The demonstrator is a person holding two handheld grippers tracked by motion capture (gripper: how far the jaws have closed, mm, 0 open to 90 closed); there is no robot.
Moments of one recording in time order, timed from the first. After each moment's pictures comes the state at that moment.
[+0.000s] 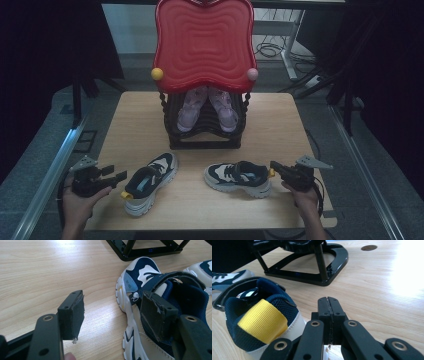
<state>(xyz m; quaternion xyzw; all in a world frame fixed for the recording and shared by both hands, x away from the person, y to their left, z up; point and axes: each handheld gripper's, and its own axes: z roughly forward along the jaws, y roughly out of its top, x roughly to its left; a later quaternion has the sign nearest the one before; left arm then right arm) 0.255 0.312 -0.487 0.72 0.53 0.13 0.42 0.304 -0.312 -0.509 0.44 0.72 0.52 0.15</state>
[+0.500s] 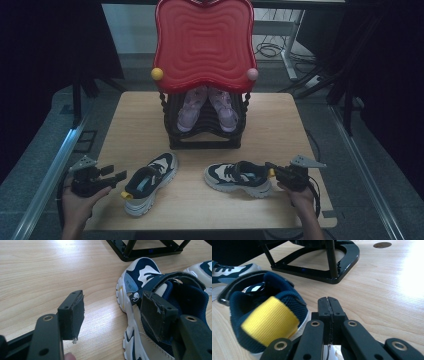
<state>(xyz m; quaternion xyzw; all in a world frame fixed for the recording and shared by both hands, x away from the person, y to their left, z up) 0.255 0.314 -0.486 0.72 0.53 0.13 0.42 0.307 -0.301 -0.513 0.41 0.74 0.52 0.14</state>
